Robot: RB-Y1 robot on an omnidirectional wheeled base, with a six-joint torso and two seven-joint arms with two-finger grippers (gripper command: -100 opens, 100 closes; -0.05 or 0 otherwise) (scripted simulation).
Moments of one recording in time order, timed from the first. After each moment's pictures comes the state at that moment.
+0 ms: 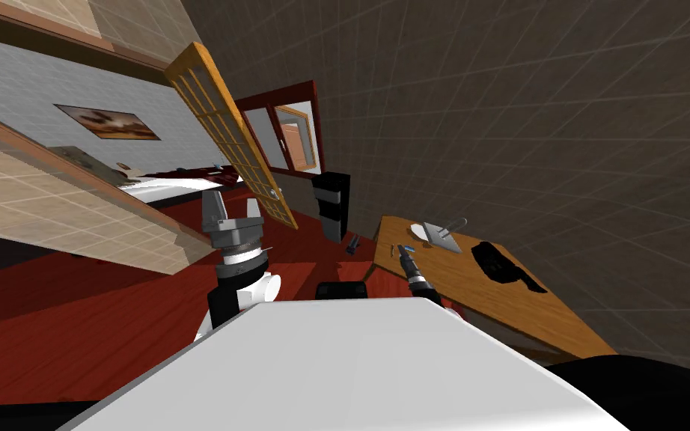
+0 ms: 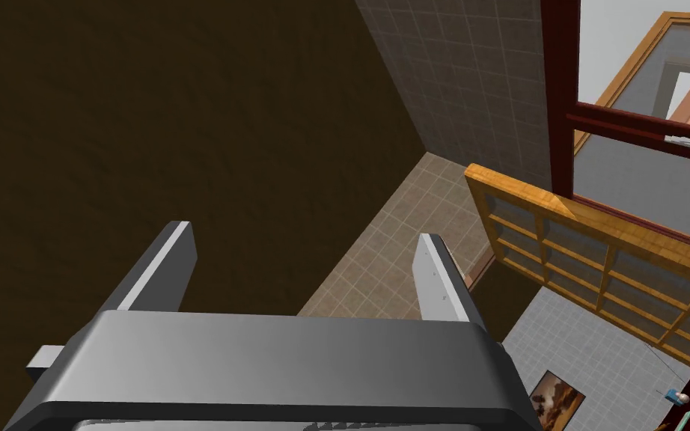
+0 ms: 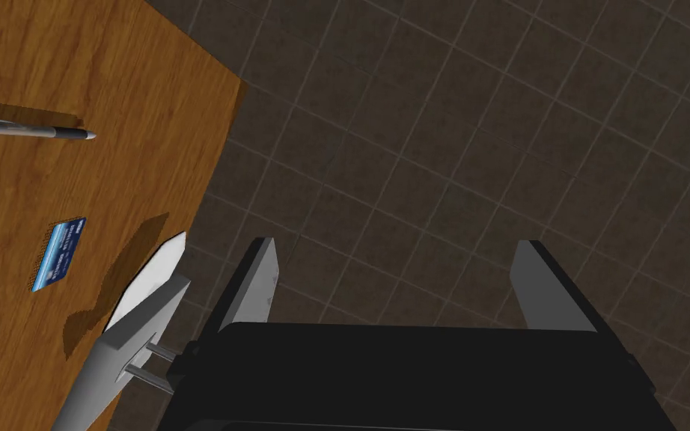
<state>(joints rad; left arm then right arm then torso) 0.54 0.04 0.00 -2.38 0.08 -0.61 -0.10 0.70 -0.34 0.00 -1.87 -0.02 -0.30 0.12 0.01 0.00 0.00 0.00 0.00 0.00</state>
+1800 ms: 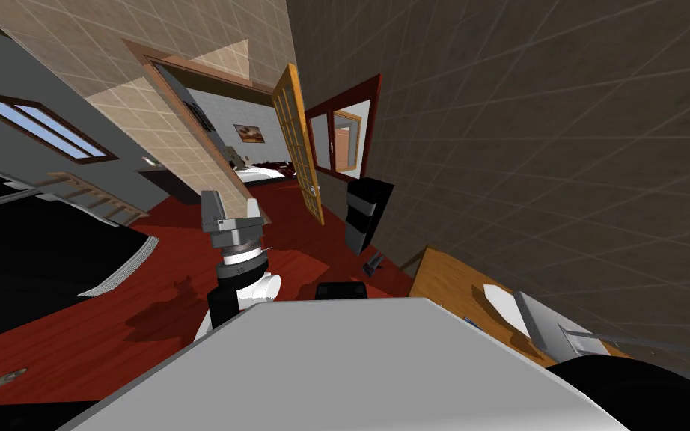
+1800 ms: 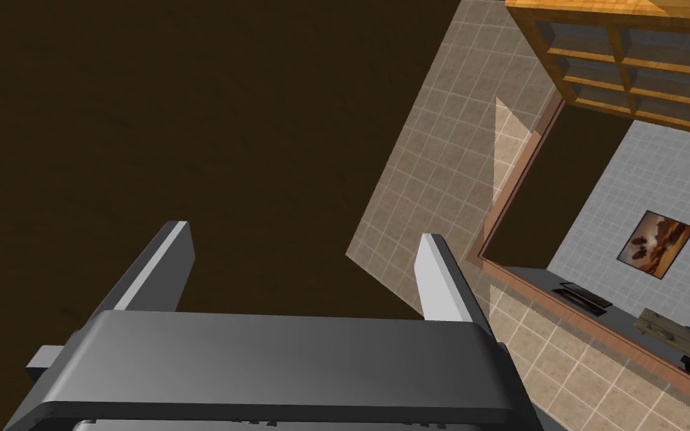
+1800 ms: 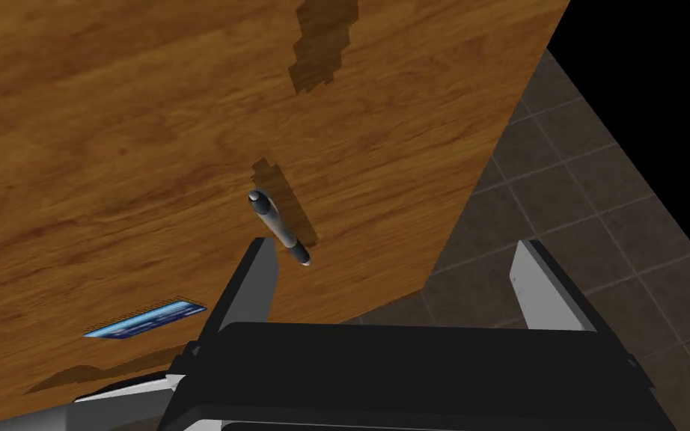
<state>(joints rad) 0.54 0.04 0.00 -2.38 0.08 -0.61 -0.10 0.91 -0.54 0.01 -1.45 0.11 -0.06 0.13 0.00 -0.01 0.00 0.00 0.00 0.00</state>
